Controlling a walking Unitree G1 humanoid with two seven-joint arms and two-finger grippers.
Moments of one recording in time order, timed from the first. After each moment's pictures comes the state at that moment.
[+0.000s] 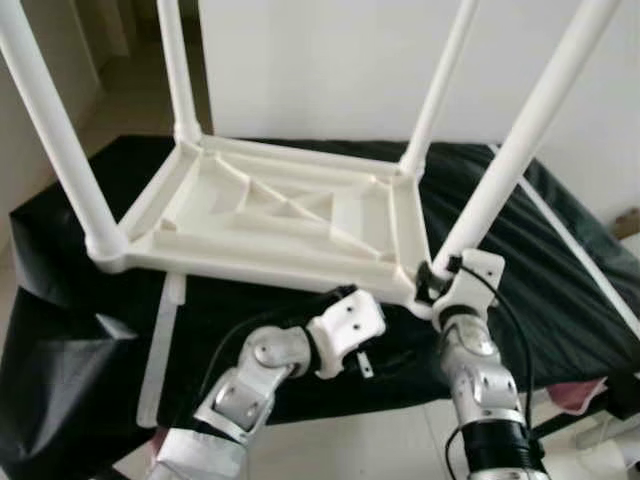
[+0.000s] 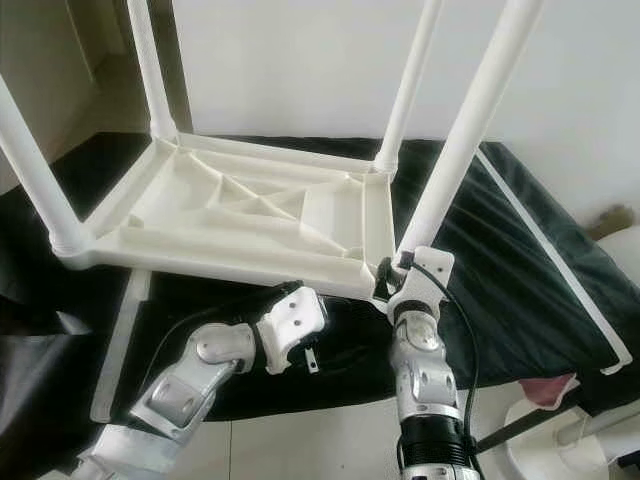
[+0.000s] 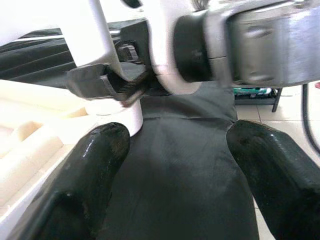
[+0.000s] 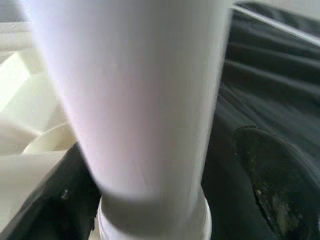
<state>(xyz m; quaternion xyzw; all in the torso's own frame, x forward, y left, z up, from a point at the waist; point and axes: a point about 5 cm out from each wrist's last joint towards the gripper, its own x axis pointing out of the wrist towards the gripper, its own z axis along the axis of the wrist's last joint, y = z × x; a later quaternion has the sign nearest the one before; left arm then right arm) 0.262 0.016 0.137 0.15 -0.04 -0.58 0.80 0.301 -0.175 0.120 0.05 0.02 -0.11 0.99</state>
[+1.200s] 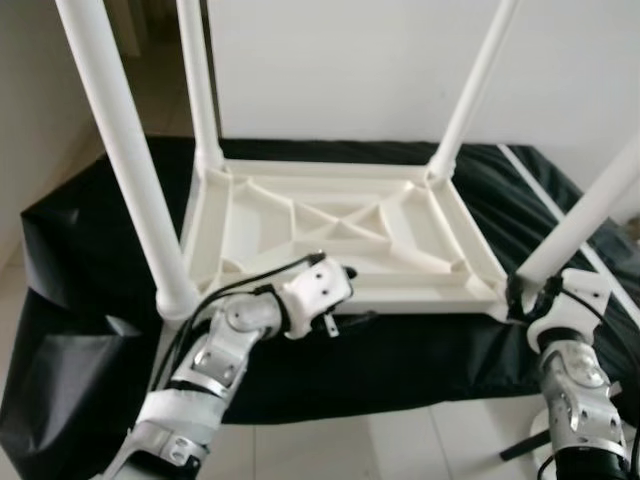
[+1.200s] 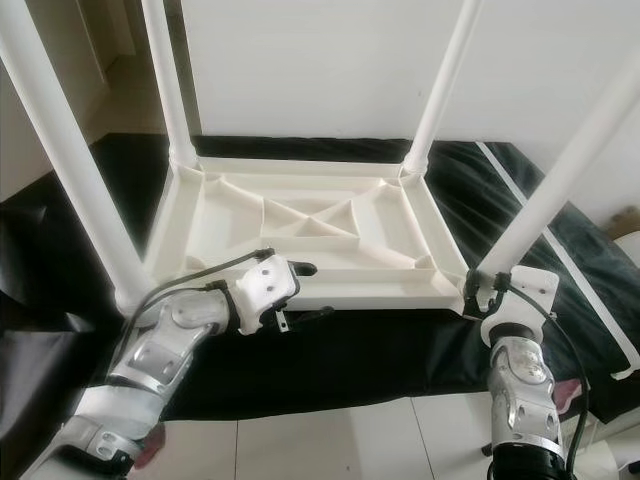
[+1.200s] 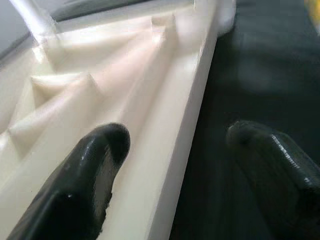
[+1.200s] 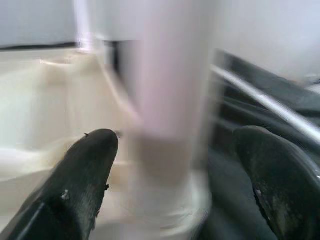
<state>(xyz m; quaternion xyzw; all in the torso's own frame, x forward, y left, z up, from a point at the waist) 0.312 0.058 0.137 0.26 -0.01 -0.52 0.81 0.281 -0.258 0.128 0.01 -0.03 -0.14 0.99</state>
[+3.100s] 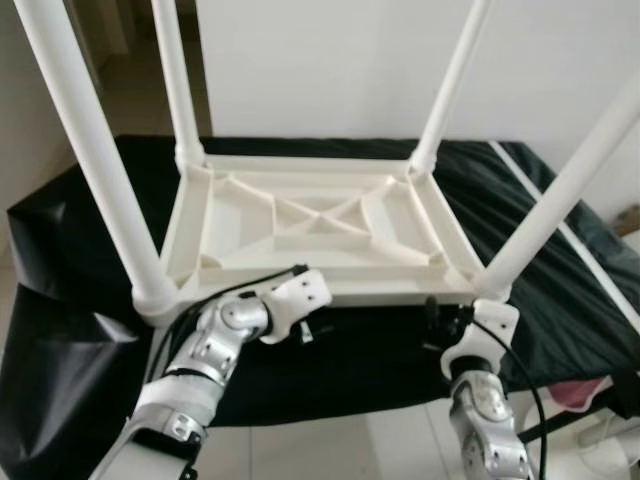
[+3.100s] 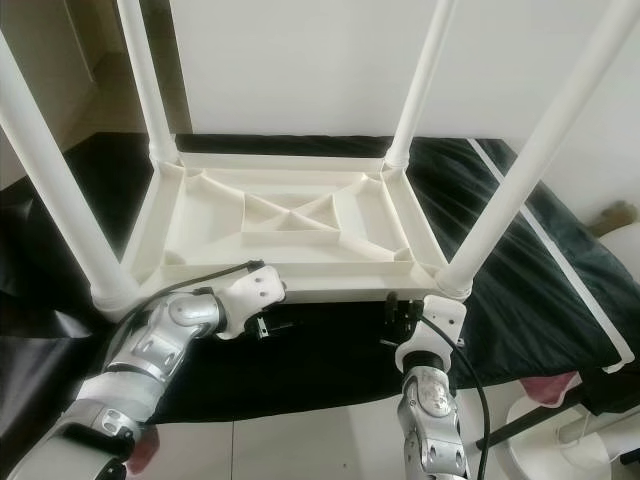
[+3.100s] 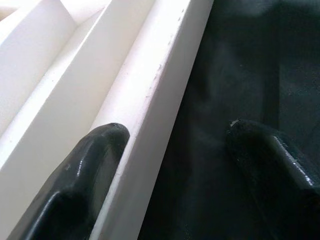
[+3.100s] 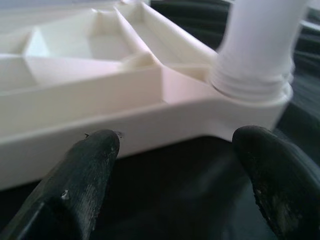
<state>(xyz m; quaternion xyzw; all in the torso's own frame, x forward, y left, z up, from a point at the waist) 0.326 0.079 0.111 0.30 0.08 -0.49 0.82 0.259 -0.183 0.085 0.06 0.01 -0.14 0.99</state>
